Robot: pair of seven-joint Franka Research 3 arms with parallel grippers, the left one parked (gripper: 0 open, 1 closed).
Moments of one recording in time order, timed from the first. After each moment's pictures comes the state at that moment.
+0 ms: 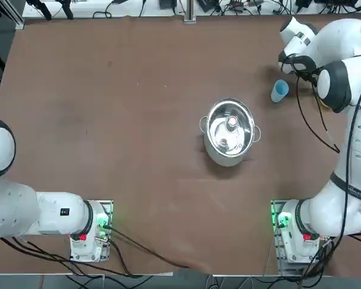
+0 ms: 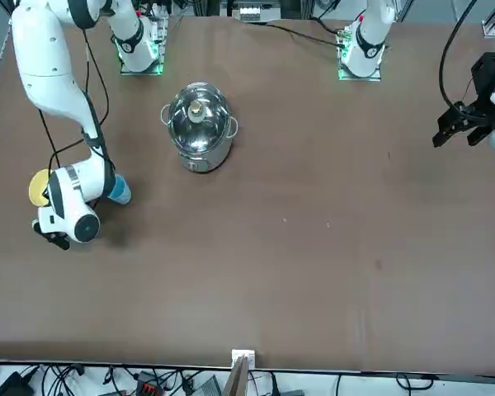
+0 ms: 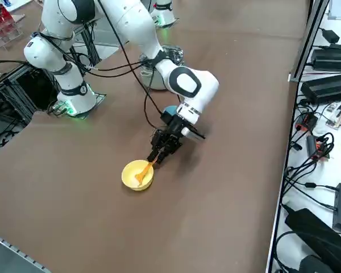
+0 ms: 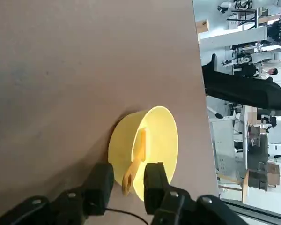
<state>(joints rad) 0.13 0.78 -0.20 -1.64 -0.77 1.82 0.94</state>
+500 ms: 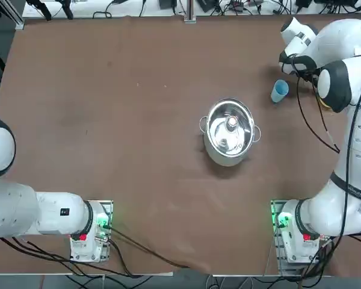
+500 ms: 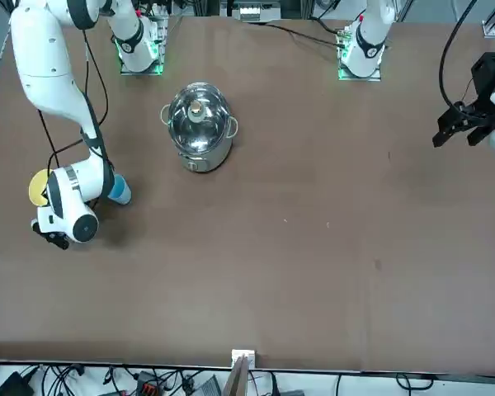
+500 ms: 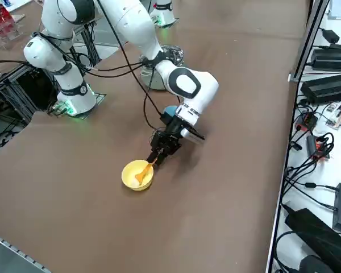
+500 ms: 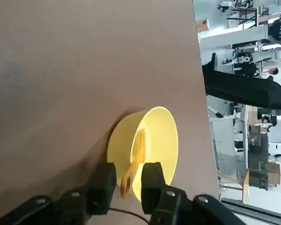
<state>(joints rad) 0.12 0.78 -0.20 -1.64 -0.77 1.82 0.94</state>
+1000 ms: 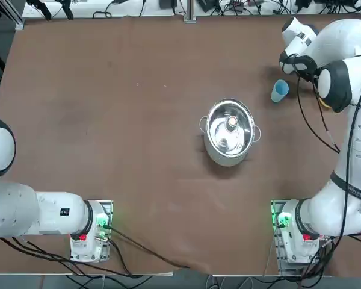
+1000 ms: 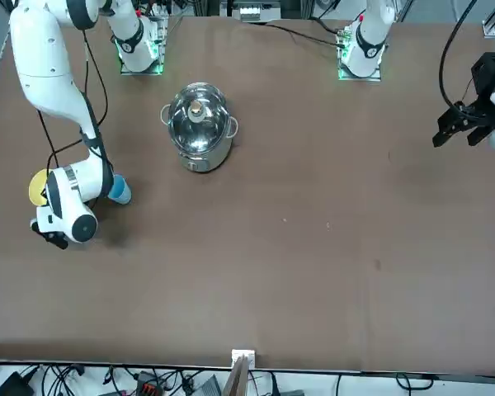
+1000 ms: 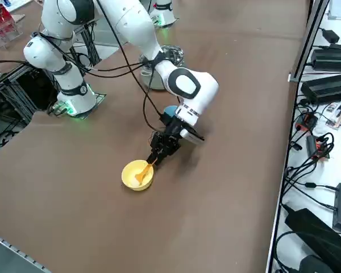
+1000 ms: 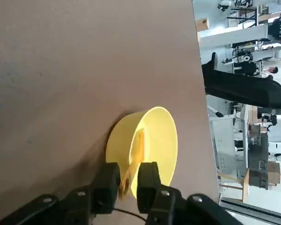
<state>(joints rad) 0.12 0.78 -0.20 -1.64 -0.77 1.82 0.94</state>
